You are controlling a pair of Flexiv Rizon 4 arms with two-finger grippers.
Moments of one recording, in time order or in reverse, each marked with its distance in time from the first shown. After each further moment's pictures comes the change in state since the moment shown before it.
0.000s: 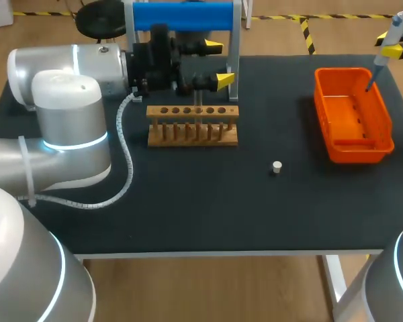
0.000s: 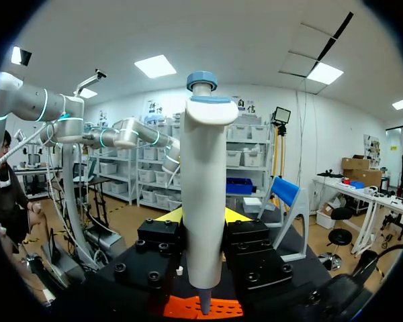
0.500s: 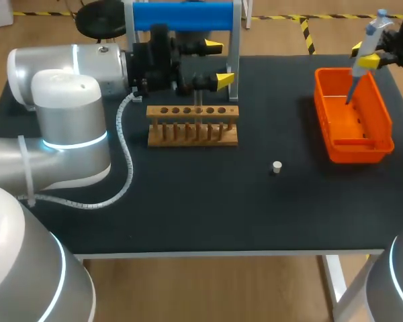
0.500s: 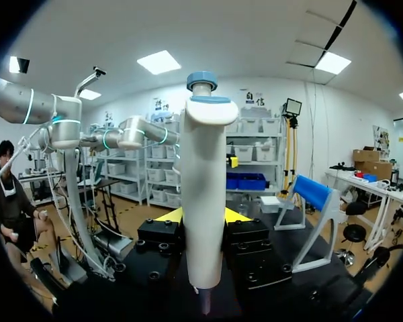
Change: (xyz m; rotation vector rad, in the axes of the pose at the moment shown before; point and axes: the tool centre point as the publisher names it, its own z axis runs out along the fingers) left arm 0.000 0.000 0.000 -0.001 0.000 0.000; right arm 0.040 0.013 0.081 0.032 0.061 0.037
